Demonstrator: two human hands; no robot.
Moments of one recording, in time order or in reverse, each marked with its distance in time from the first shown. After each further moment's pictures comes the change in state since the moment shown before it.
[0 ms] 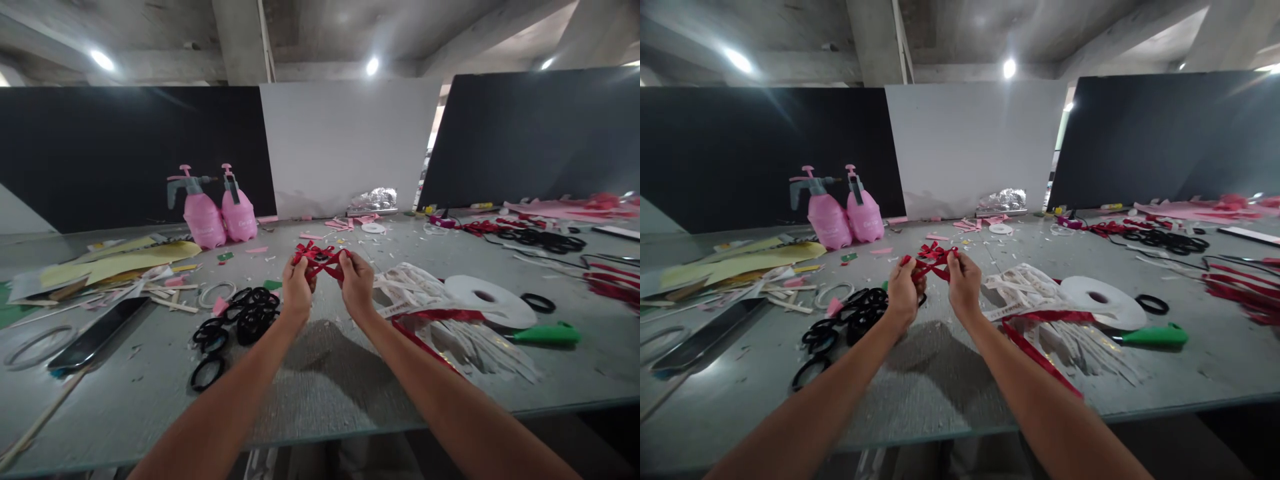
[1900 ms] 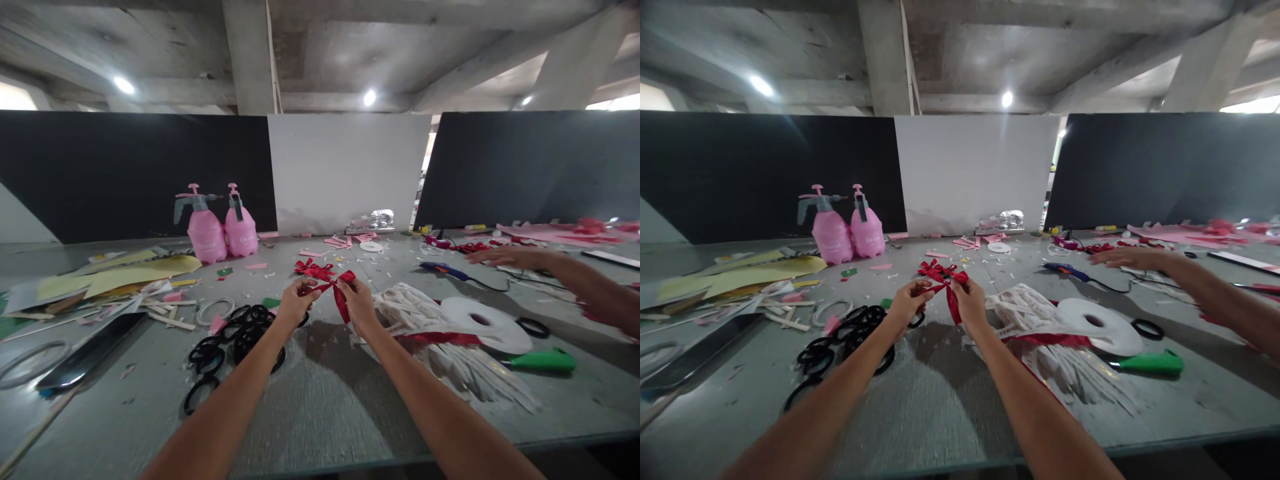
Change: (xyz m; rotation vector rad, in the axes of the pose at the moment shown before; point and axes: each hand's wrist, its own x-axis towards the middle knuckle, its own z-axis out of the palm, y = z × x) left_hand 0.030 -0.014 -0.030 0.480 -0.254 -0.044; right_hand 0.025 0.047 -0.022 -0.021 -0.154 0.119
